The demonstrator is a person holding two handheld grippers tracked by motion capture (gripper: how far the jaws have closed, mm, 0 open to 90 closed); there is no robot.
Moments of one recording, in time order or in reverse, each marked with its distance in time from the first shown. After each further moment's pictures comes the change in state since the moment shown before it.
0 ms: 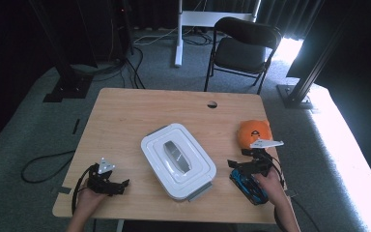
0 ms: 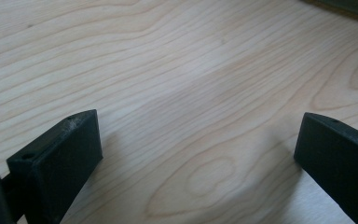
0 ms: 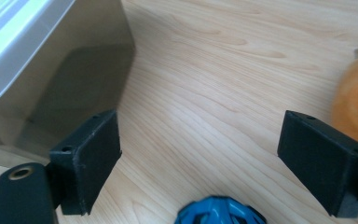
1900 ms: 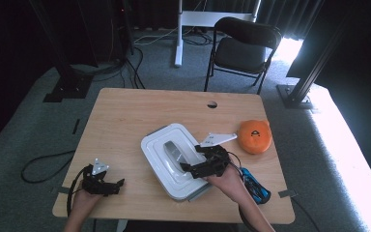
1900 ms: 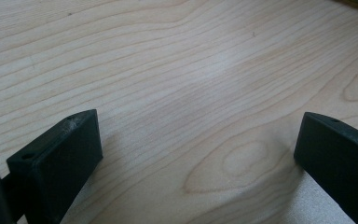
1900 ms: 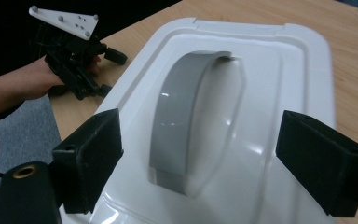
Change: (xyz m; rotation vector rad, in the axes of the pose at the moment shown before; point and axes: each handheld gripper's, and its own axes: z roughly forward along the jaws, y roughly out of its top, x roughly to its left) left arm 0.009 -0.007 -0.004 -0.013 0.031 -0.024; right arm 0.145 0.085 0.031 -0.002 0.181 -0.180
